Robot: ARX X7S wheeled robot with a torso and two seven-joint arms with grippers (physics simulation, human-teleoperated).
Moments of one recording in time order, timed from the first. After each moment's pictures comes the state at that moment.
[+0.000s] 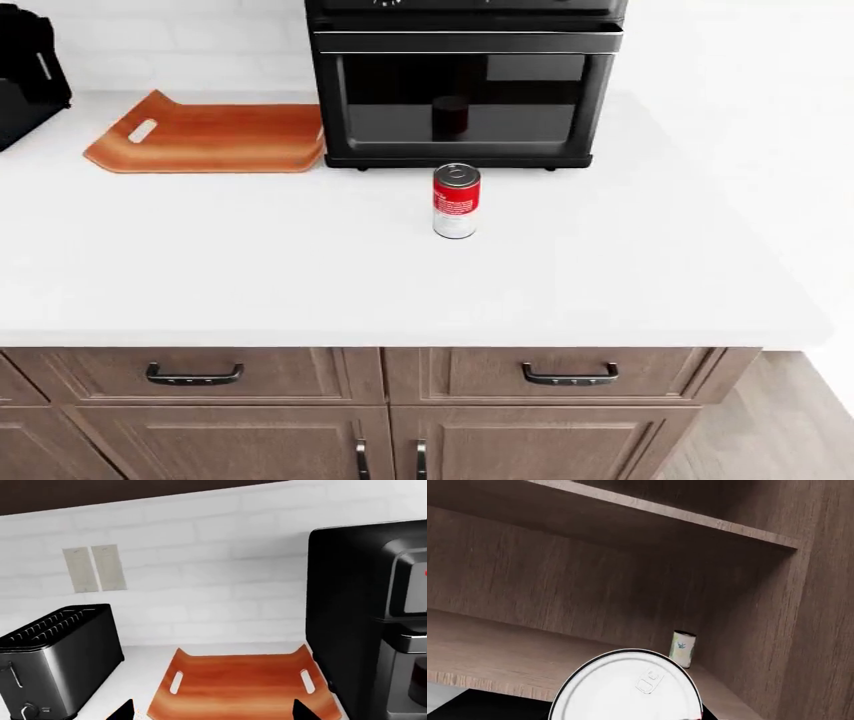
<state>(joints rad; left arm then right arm) -1.29 -0.70 0.03 0.00 -0.46 -1.25 0.11 2.35 0.05 -0.06 1.25 -0.26 0.73 -0.24</state>
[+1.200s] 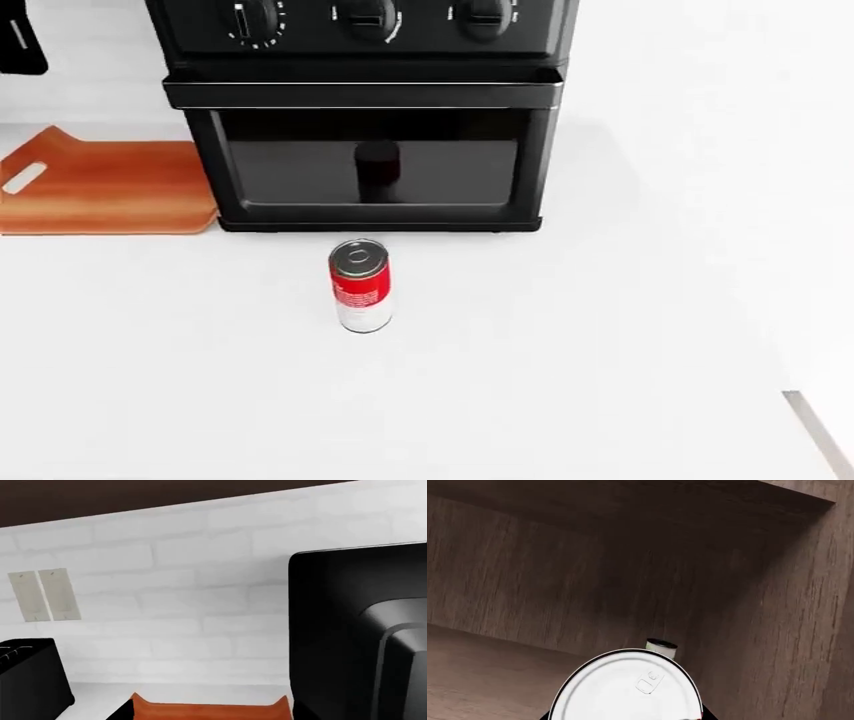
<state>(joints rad) -1.36 -0.71 0.06 -0.03 -0.44 -1.24 0.09 2.35 0.04 -0.05 1.22 -0.28 0.73 -0.25</state>
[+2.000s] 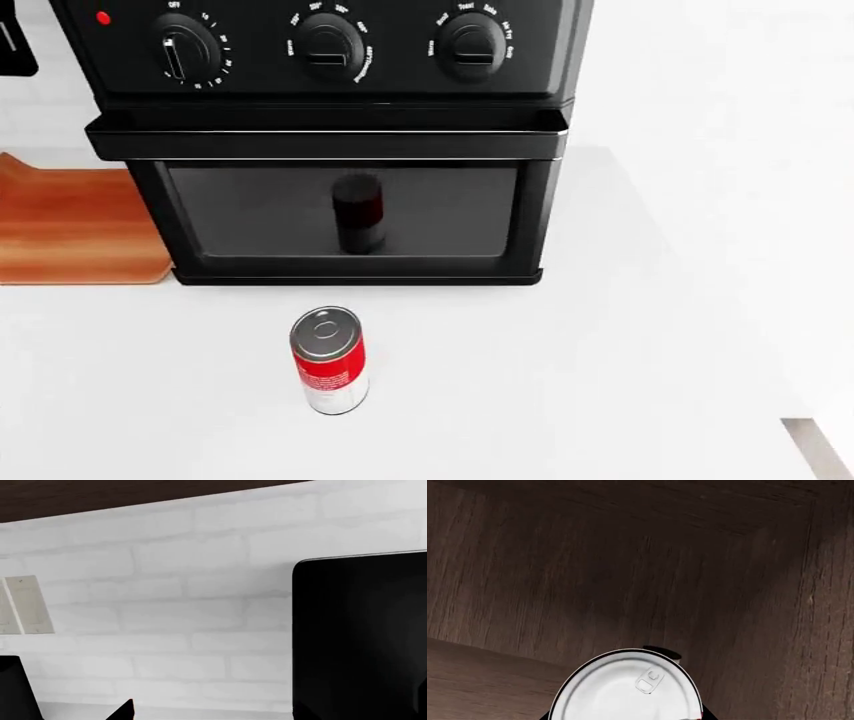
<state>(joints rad) -1.35 -0.73 0.05 -0.03 -0.45 -1.23 0.09 2.35 0.04 -0.05 1.22 -0.28 0.73 -0.25</state>
